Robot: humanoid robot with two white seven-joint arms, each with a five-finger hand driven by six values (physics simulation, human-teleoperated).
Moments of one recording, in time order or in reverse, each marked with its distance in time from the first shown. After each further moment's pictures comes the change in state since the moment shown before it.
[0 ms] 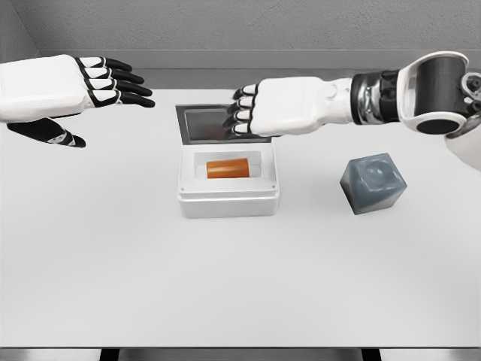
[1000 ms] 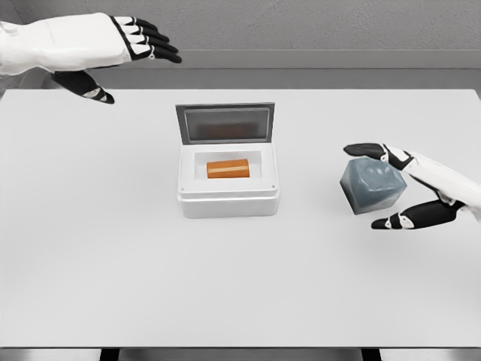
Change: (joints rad) left arm -0.304 -0.212 -0.242 0.290 -0.132 0.001 0.000; right arm 1.017 -0.157 -0.777 -0.069 -0.906 0.000 0.000
